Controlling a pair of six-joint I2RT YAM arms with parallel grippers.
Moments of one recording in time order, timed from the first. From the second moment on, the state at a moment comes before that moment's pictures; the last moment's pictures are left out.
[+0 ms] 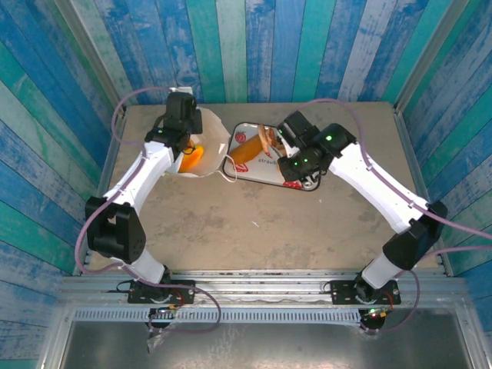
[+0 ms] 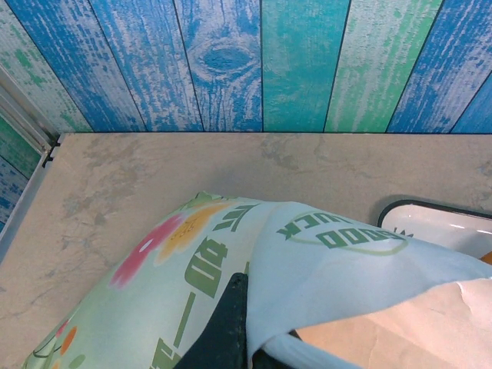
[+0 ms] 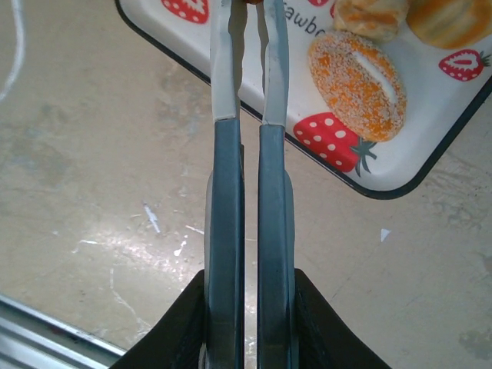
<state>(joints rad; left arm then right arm) -0.27 1.60 1.39 -0.33 -0.31 -0.13 0.71 1.62 1.69 -1.25 0.09 0.29</state>
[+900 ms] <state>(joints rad) -0.27 1.60 1.38 -0.33 -0.31 -0.13 0.73 1.85 1.73 -1.32 0.22 0.24</state>
